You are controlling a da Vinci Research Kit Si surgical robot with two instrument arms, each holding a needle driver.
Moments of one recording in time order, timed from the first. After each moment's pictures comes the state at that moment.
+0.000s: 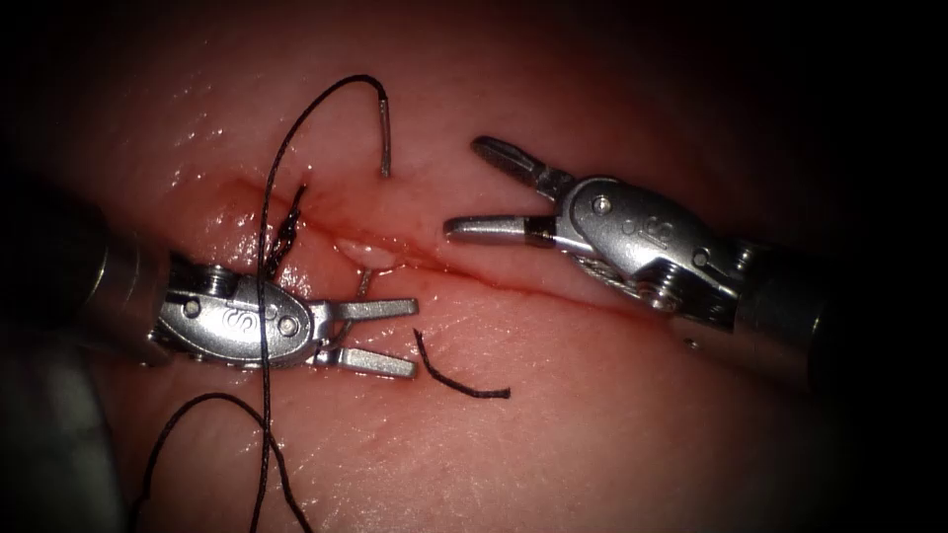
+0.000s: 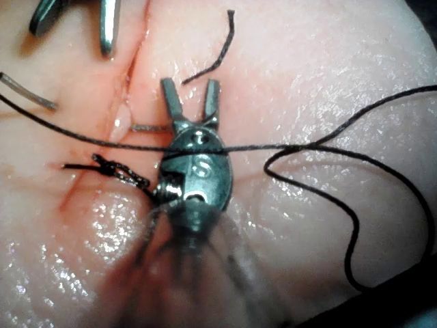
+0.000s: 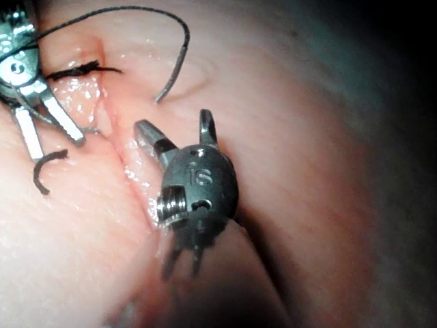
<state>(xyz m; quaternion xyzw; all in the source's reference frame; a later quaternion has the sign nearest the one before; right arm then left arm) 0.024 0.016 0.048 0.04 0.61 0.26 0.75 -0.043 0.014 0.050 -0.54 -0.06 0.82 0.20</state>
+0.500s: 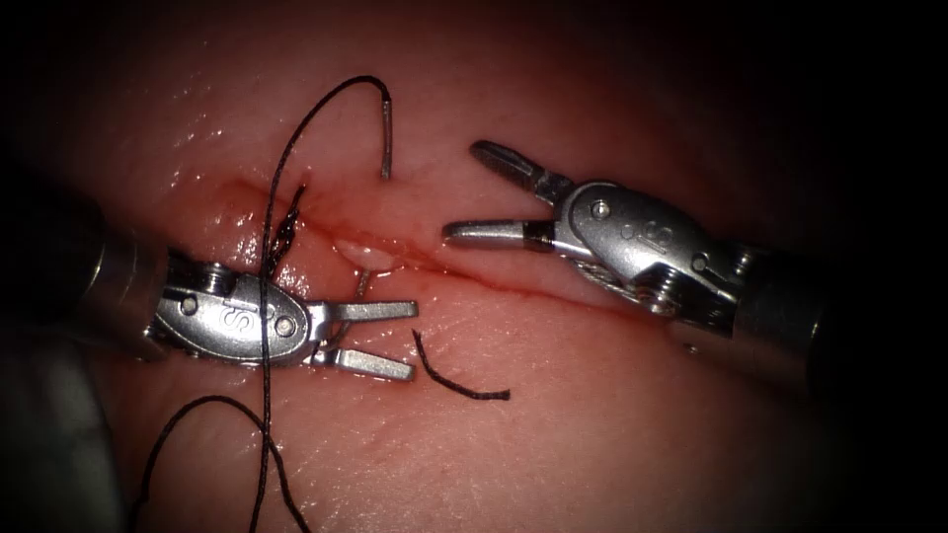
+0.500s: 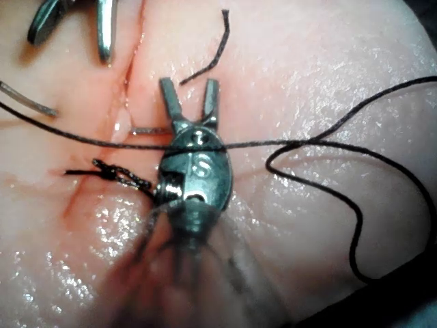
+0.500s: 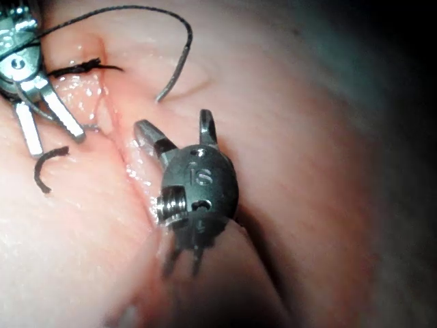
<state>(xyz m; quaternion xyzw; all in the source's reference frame) 0.024 0.016 0.048 0.04 0.61 0.26 0.75 -0.042 0.014 0.049 -0.54 -0.05 0.82 0.18</state>
